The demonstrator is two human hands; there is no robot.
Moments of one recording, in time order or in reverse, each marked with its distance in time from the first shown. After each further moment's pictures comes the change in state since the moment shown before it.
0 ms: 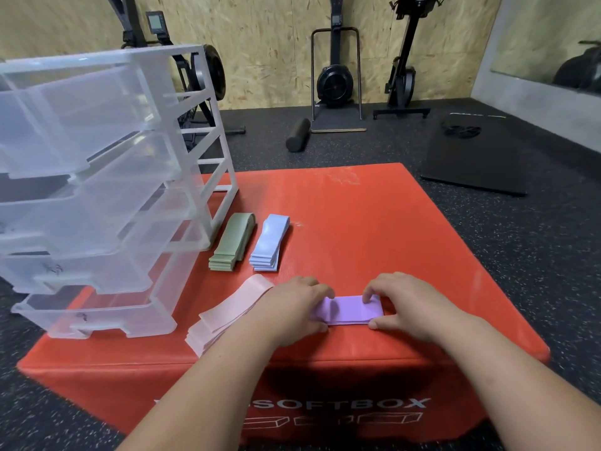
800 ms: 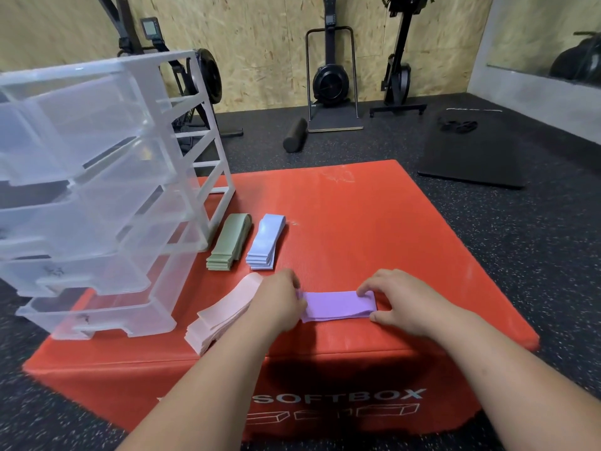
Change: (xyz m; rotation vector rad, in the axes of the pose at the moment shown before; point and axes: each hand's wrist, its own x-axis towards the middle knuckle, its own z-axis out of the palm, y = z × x) left_hand -0.001 0.013 -0.005 -0.291 0.127 -0.575; right_hand -0.006 0.001 0.003 0.010 0.017 0.039
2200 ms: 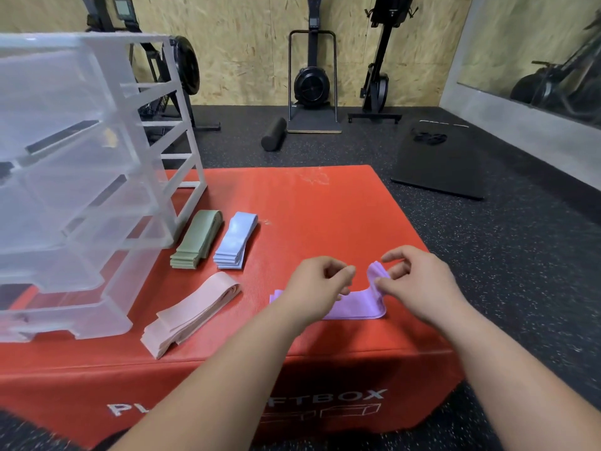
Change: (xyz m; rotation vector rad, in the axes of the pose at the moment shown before) left_hand -0.004 0.099 0.034 -0.743 -0.152 0.194; right_hand -0.047 -0.005 -0.067 0.430 0.395 0.479
